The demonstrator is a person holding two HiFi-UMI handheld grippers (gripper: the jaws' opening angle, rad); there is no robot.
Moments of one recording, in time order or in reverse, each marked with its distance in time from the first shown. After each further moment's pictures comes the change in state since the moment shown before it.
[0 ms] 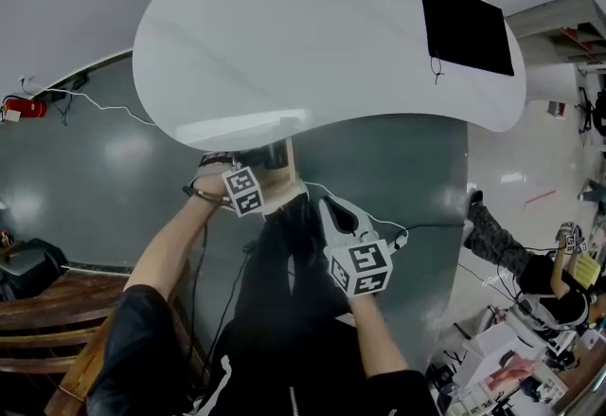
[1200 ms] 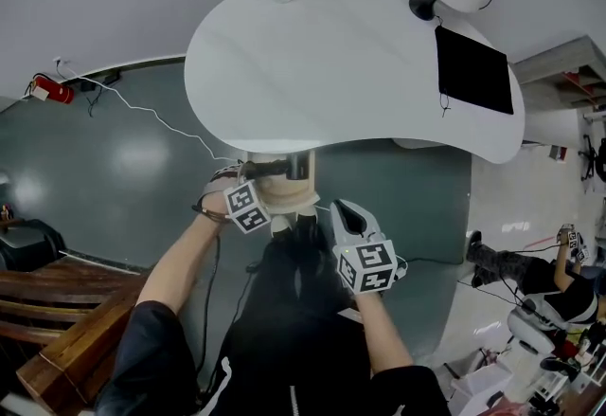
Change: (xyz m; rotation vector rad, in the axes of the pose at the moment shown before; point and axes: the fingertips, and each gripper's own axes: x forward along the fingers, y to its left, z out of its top) left arm -0.109 0.014 -0.019 -0.285 -0.202 0.168; right arm -0.016 0.033 0.028 -0.119 -0.036 0.045
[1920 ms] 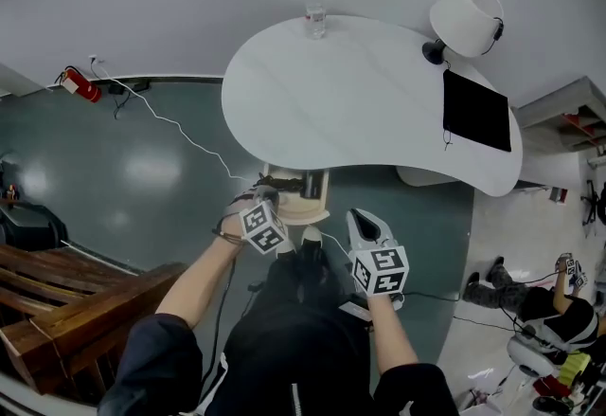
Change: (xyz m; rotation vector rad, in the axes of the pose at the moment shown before) left arm -0.084 -0.004 0.026 -0.234 -0.102 0.064; right arm -0.027 0.004 0.034 -0.096 -0.052 0.043
